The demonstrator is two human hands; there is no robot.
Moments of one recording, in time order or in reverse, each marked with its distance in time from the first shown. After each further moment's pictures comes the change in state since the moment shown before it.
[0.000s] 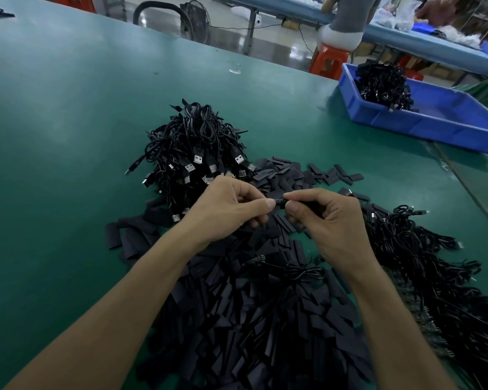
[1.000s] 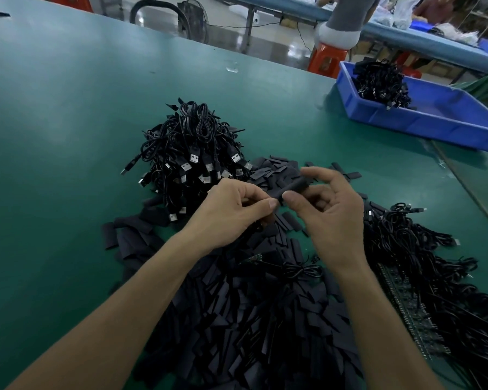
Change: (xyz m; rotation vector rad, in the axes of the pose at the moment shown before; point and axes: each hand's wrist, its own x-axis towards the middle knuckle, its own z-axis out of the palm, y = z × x) left_hand -0.003 0.000 0.012 0.085 0.029 0.064; right_hand 0.000 -0.010 0.010 0.041 0.232 0.057
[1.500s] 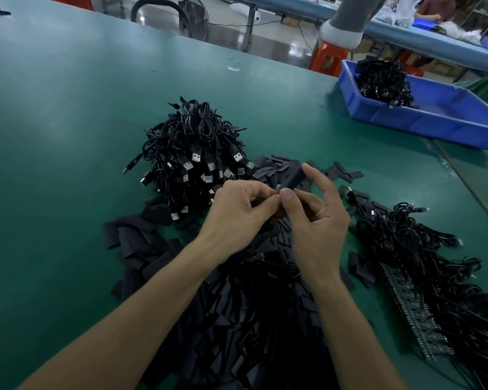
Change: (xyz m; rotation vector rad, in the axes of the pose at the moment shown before) left_hand 0.000 -0.004 0.018 -0.131 0.147 0.072; right_hand -0.019 -0.003 0.033 0.222 0.170 0.031
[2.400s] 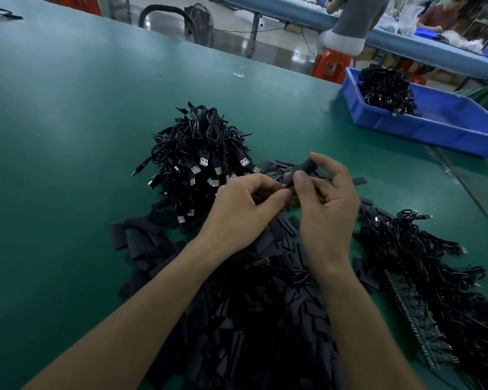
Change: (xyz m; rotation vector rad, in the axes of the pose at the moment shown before) left_hand 0.003 0.012 -0.005 0.062 0.060 0.034; right_hand 0.022 -0.016 0.008 -0.015 0.021 0.008
